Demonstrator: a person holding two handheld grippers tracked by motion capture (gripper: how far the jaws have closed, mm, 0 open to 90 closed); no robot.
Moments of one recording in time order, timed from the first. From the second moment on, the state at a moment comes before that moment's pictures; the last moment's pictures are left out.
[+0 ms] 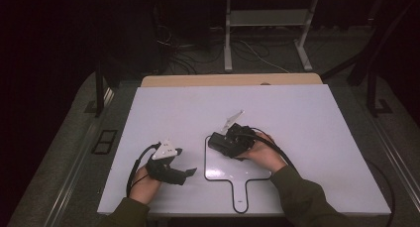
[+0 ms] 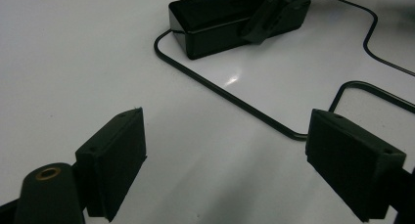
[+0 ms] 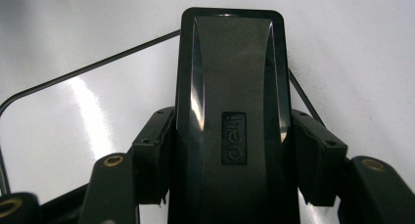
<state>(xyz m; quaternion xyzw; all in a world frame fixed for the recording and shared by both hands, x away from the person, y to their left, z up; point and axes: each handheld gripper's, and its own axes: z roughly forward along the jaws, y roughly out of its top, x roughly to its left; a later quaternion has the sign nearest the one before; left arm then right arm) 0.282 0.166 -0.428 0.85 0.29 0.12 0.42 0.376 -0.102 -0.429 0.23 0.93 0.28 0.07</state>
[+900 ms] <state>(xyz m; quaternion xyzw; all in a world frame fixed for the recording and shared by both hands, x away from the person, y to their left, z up) 0.282 0.164 -0.428 0.84 0.29 0.12 0.43 0.403 -0.134 -0.428 0.29 0.92 0.26 0.09</state>
